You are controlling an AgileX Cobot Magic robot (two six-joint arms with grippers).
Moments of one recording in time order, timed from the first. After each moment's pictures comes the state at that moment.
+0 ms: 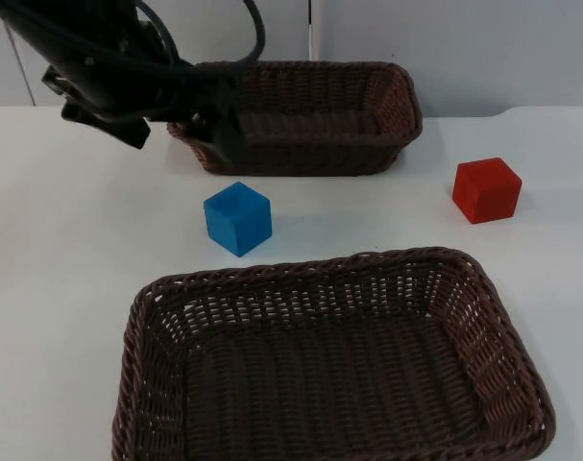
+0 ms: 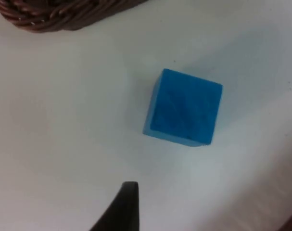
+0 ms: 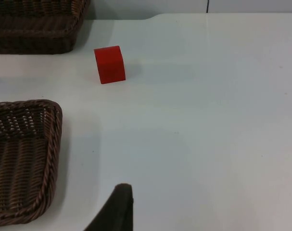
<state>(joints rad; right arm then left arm) 0.06 0.00 -0.52 -0.01 1.08 0.01 -0.27 1.87 -1.29 -0.40 0.62 0.45</state>
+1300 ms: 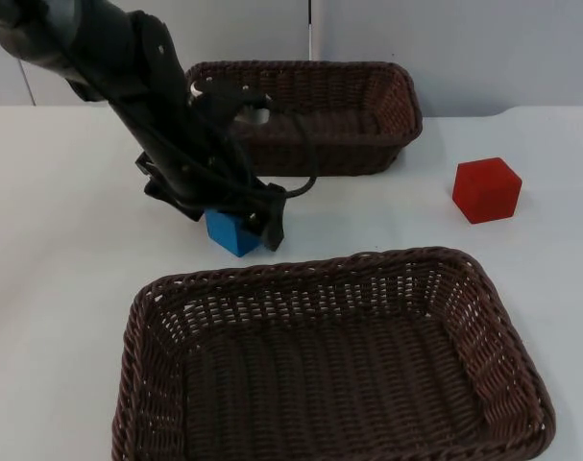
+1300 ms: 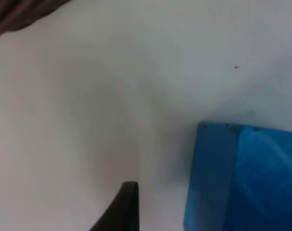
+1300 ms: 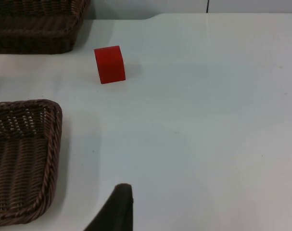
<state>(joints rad) 0.06 0.00 -0.52 -0.01 1.08 0.01 -0.32 2.32 -1.57 -0.31 0.56 0.46</state>
